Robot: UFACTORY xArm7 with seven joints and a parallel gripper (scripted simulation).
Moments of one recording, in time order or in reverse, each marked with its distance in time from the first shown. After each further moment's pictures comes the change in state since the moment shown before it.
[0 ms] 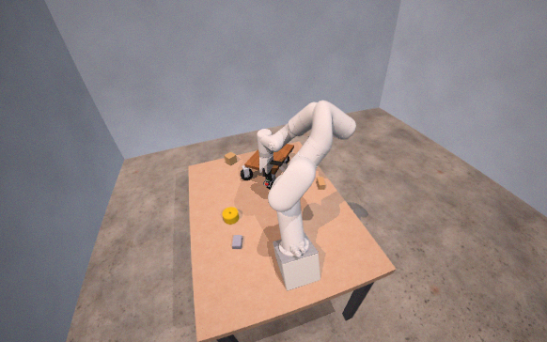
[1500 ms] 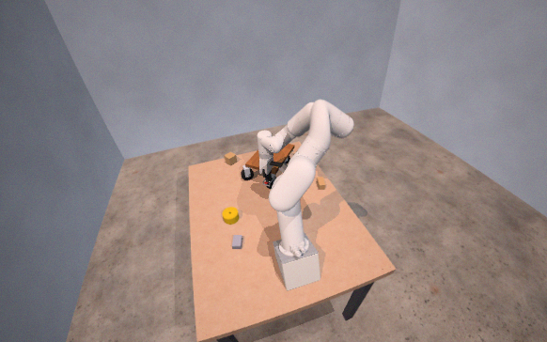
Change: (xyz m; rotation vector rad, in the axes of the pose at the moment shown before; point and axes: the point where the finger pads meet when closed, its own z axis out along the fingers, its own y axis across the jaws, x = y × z) arm -0.003 -0.004 0.009 0.008 -0.008 0.000
